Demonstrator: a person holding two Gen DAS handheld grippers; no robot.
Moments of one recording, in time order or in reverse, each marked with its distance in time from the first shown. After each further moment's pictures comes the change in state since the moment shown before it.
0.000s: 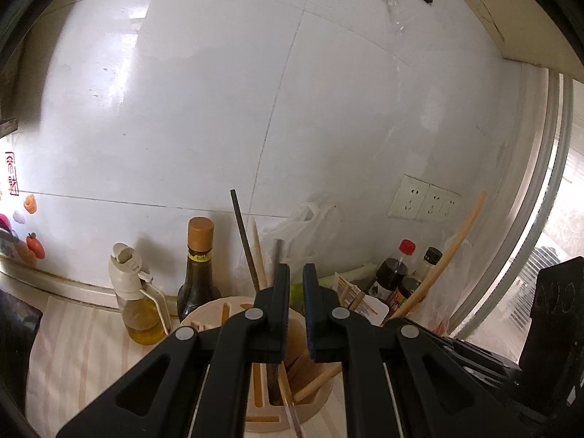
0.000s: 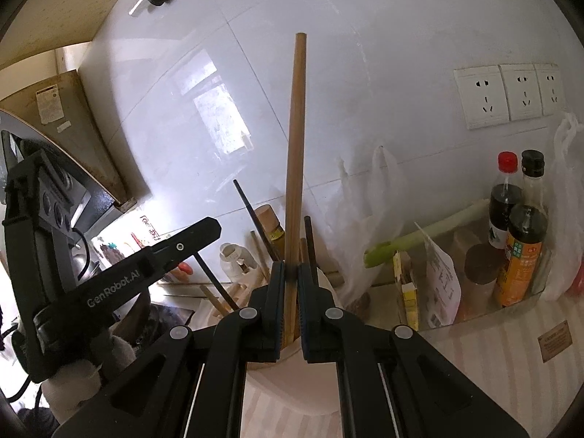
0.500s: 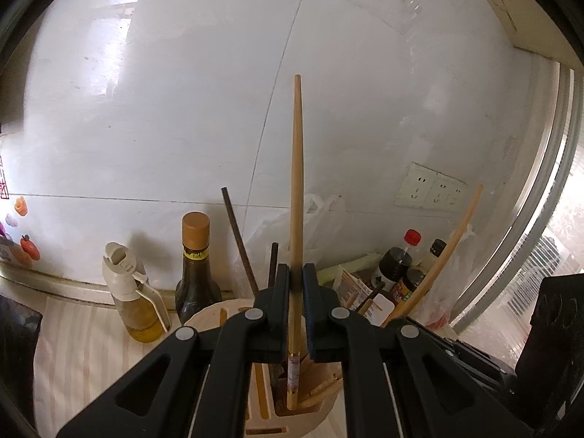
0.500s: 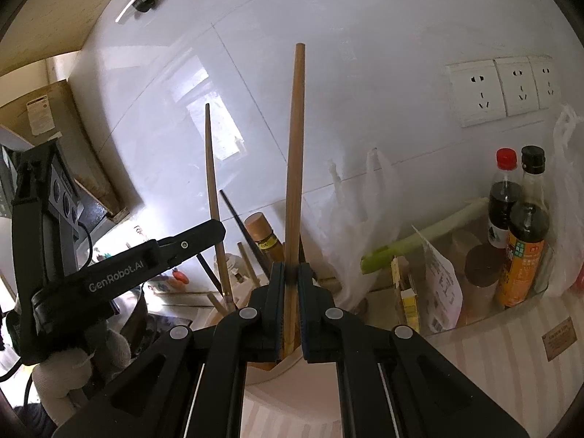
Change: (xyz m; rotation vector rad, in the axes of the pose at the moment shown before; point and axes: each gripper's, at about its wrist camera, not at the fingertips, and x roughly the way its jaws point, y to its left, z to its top) left arm 0.023 0.005 0.016 0.001 0.092 -0.007; right arm 0.010 -0.007 0.006 0.027 -0.016 -0.010
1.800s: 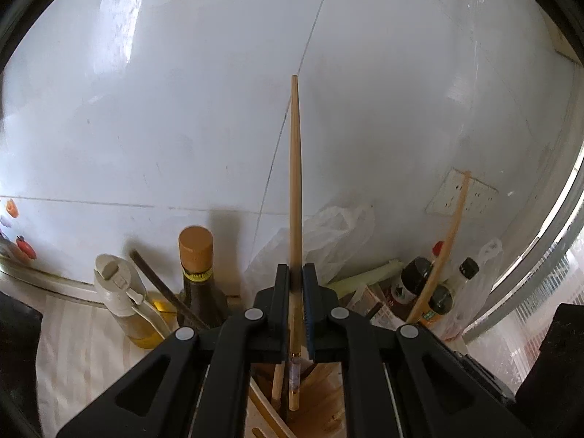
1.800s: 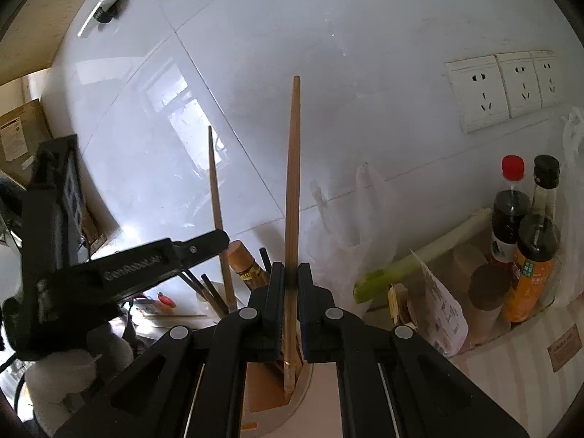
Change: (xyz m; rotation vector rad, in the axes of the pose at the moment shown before) left arm 0.054 0.011 0.033 -0.054 0.104 0.057; right arm 0.039 -0.014 0.033 0.064 -0.017 -0.053
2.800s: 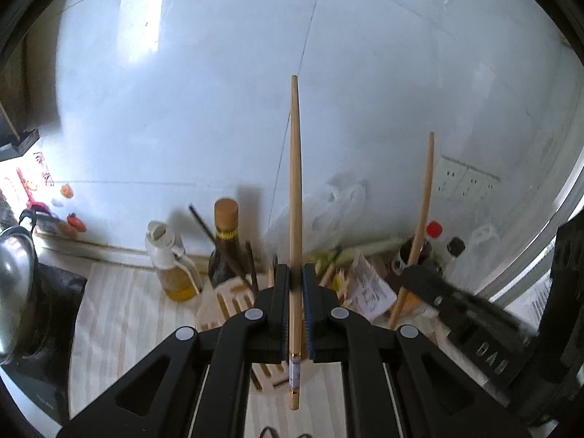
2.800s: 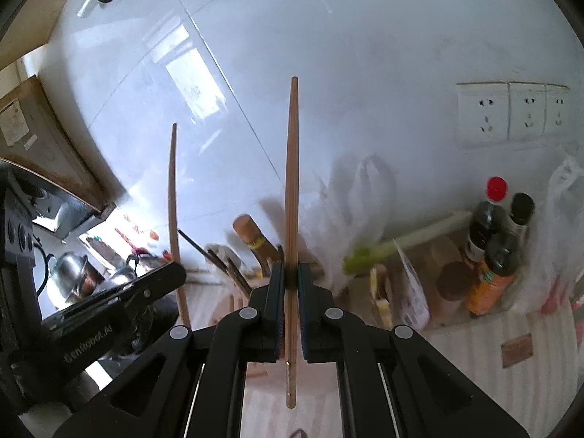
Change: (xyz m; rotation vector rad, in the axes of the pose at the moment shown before) left arm -0.078 -0.042 -0.007 -0.023 0.060 0.139; right arm -0.036 0.025 0.056 -0.071 0.228 -0.028
